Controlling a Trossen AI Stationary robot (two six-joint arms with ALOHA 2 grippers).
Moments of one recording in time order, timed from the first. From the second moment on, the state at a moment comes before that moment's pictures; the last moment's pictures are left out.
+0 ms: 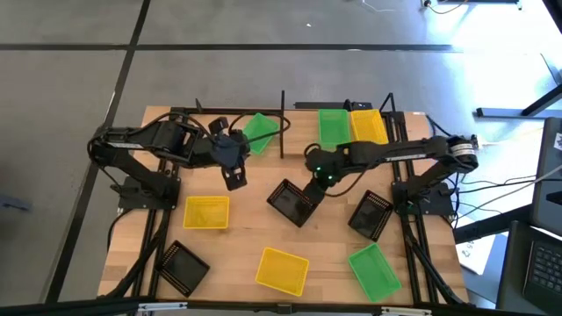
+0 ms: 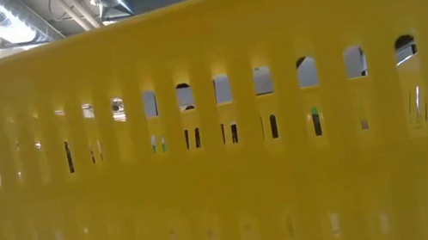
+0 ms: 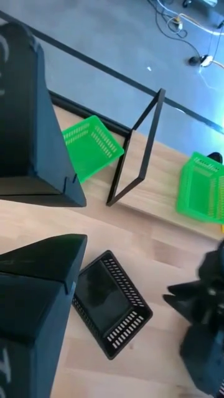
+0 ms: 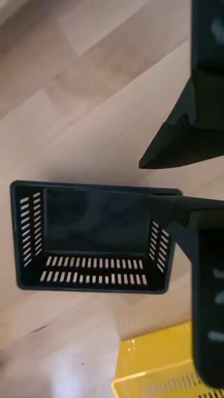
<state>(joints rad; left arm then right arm) -0.16 1.44 1.79 -1.20 -0.56 -0.26 -0.02 1.57 1.21 -0.77 -0.05 0.64</state>
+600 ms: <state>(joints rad) -0.16 1.44 1.79 -1.20 -0.56 -0.26 -0.02 1.76 1.21 -0.65 -0.05 0.59</state>
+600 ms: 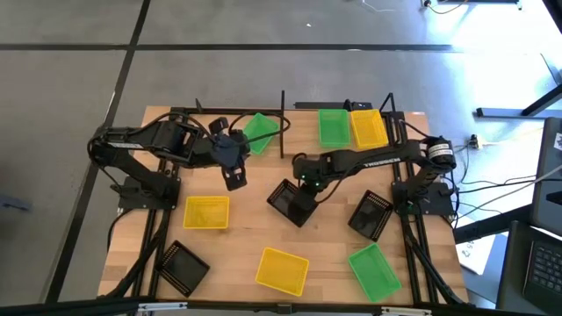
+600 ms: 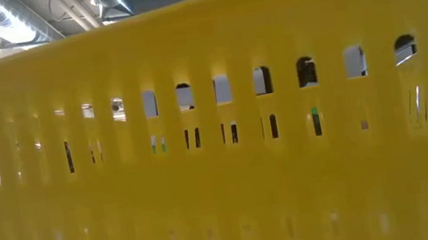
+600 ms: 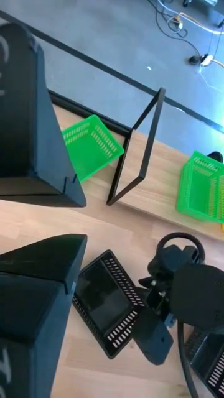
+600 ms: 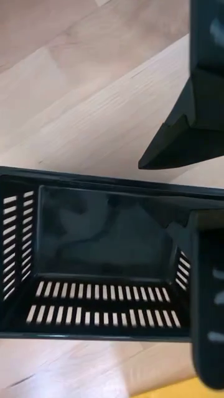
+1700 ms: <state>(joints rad) -0.16 1.44 1.79 -1.21 -0.56 -0.25 -0.05 1.81 1.21 -0.67 -0.04 0.61</state>
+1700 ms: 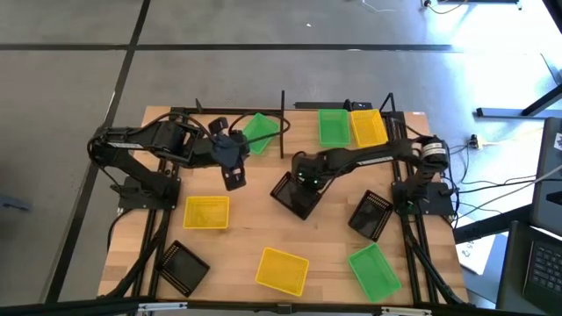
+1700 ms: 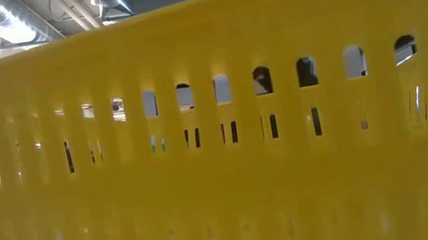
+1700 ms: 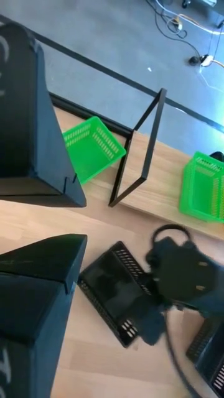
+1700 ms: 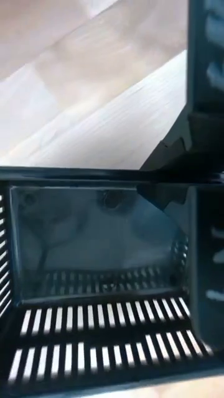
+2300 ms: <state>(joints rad) -0.17 1.44 1.79 -1.25 -0.56 -0.17 0.00 1.38 1.21 -0.90 0.32 1.02</state>
